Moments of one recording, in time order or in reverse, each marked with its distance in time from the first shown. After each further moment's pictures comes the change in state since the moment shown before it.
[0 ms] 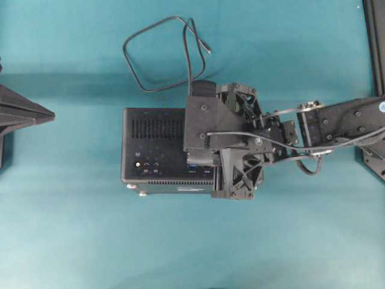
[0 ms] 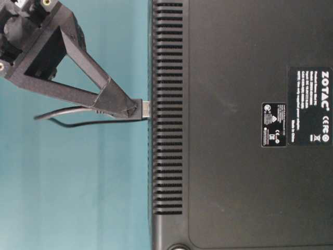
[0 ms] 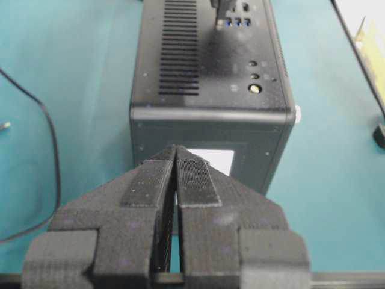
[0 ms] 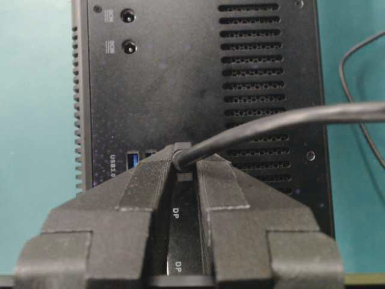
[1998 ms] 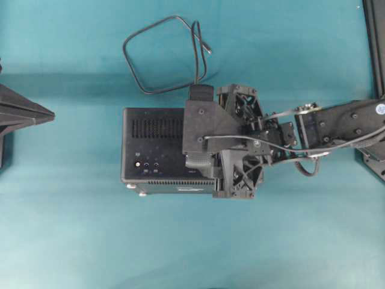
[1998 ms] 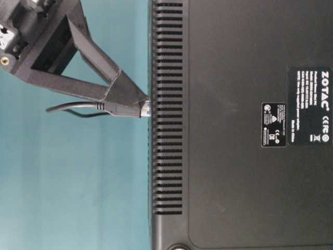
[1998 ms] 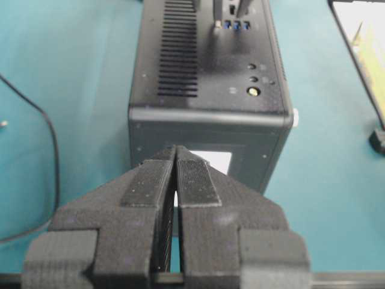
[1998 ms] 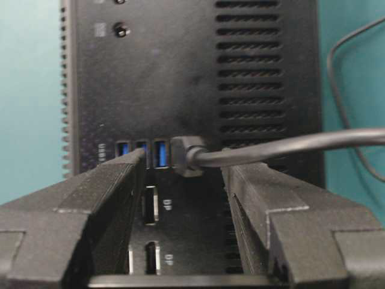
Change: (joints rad) left arm 0.000 -0.002 0.000 0.000 -0.005 -0.025; right arm 0.002 0.000 0.002 -0.023 0.011 0.002
